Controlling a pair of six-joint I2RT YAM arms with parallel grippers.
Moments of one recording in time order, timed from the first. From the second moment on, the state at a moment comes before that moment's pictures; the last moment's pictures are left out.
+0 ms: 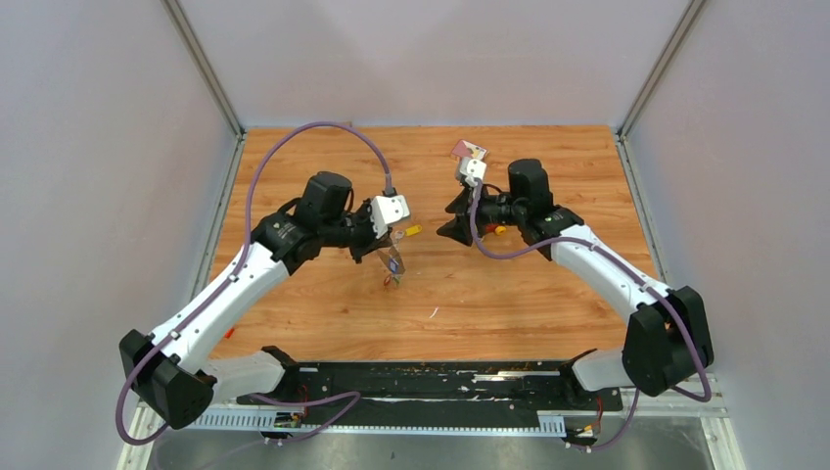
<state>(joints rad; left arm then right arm) -0.60 1.17 1.15 -0.66 0.45 0.51 0.45 1.39 1.02 -0.05 -0.82 -0.30</state>
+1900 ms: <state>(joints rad) -0.55 0.99 1.12 -0.85 0.20 0.59 0.58 2.29 1.89 -0.64 -0.54 -0.76</state>
